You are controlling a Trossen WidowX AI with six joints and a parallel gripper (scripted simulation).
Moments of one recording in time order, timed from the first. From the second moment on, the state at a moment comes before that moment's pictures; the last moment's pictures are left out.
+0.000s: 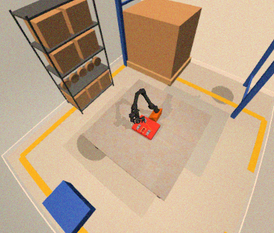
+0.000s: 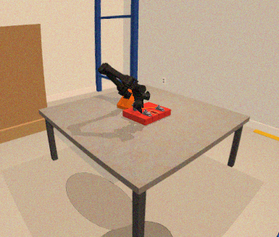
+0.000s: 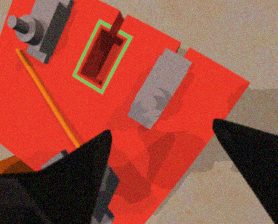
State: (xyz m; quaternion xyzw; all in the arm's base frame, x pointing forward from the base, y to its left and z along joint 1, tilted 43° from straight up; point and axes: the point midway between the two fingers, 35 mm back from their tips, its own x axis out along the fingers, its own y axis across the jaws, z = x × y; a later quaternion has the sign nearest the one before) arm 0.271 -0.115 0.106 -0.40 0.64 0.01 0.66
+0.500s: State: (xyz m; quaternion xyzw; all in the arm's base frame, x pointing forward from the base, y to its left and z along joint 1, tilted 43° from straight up) arm 0.217 -0.036 0.101 -0.50 0.71 0.10 0.49
